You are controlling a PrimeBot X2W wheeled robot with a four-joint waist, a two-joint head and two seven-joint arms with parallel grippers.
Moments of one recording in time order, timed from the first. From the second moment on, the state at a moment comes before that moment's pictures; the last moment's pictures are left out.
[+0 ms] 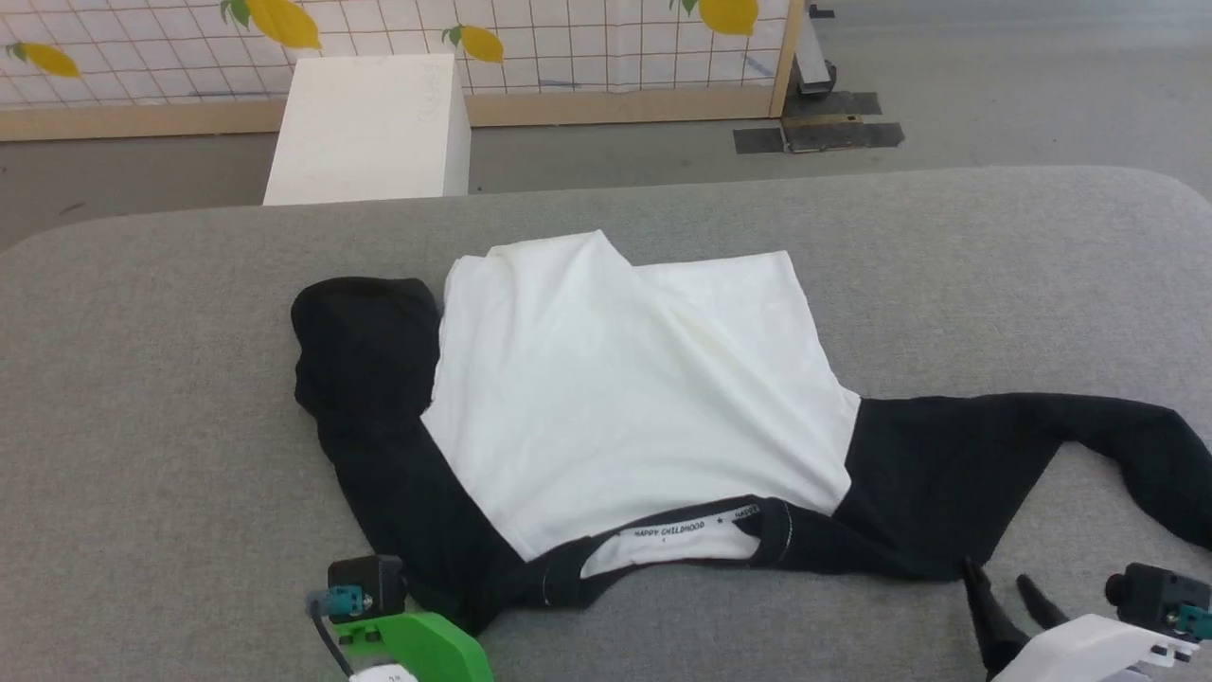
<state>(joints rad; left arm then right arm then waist) 0.08 0.08 -0.21 0.10 -0.42 0.13 0.36 0.10 -0.05 -0.17 0.20 0.43 0.13 0.17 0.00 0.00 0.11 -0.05</state>
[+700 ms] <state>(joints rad) 0.08 0.08 -0.23 0.12 -0.42 0.11 0.26 -0.03 -0.06 -0.13 0.29 0.50 0.13 0.42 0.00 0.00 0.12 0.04</state>
